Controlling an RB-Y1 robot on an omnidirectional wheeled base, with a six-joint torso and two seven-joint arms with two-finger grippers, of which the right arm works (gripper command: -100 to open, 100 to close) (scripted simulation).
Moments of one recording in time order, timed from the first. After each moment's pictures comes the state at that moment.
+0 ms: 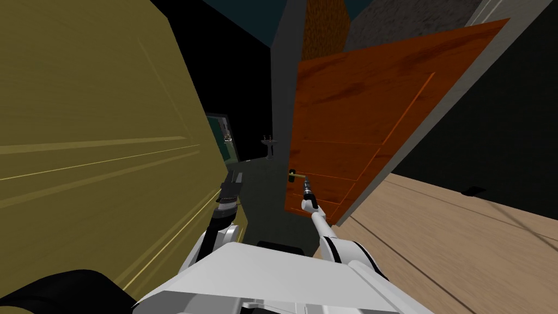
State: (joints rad) arm -0.51 -0.03 -0.17 -0.62 -0.25 -0.51 0.27
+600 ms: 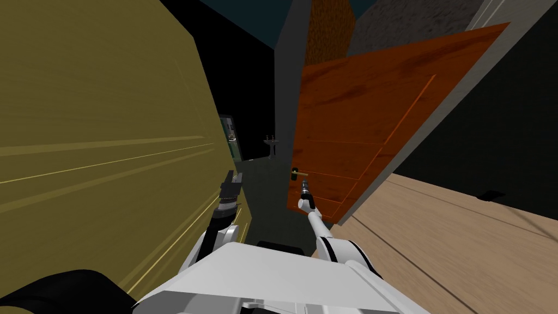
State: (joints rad) arm -0.52 0.02 -0.16 -0.62 -0.38 -0.52 0.40
